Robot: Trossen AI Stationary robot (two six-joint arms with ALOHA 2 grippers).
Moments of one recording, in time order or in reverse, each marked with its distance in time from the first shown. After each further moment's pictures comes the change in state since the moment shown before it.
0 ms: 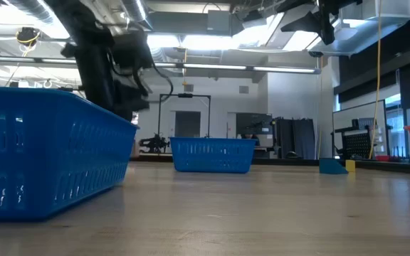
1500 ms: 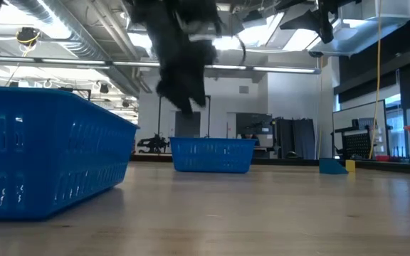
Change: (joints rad) left arm -0.133 0.306 0.632 -0.192 0.217 0.444; right arm 0.000 0.000 0.000 0.026 0.000 -0.003
